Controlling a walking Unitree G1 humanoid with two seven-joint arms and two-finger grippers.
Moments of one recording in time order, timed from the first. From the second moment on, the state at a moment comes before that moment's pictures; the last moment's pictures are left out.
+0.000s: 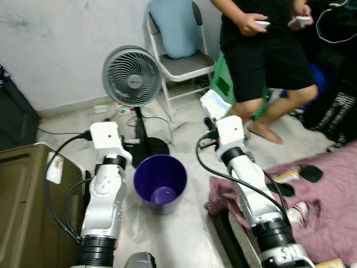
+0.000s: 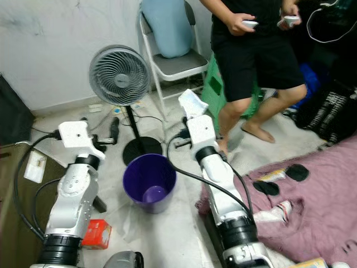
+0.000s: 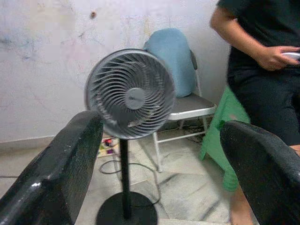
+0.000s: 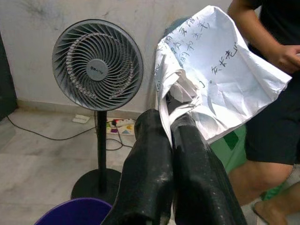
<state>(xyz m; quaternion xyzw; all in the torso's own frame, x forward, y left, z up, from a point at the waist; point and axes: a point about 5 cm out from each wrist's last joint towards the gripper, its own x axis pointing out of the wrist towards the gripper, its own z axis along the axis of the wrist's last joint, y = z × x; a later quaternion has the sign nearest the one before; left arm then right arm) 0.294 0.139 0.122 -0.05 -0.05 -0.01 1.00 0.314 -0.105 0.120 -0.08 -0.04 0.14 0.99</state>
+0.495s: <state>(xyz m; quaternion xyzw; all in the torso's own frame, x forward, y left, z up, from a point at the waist) 0.290 0.149 0.116 -0.04 -0.04 0.01 1.00 0.317 -0.089 0.125 -0.07 -0.04 0.17 0.98</state>
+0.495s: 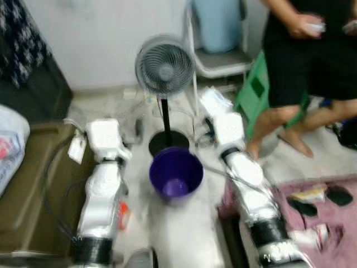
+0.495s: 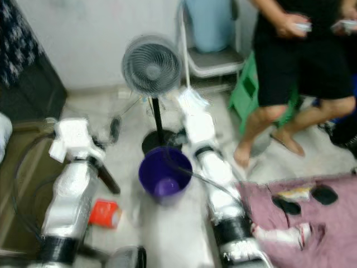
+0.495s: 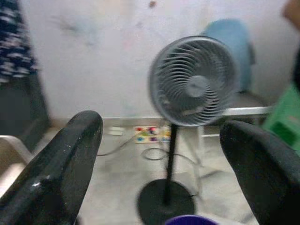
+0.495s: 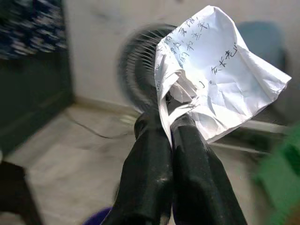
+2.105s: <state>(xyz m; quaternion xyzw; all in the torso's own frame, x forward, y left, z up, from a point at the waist) 0.289 0.140 0.123 -0.05 -0.06 -0.01 1.00 0.322 -0.096 0.121 -0.07 -0.04 0.15 0.99</state>
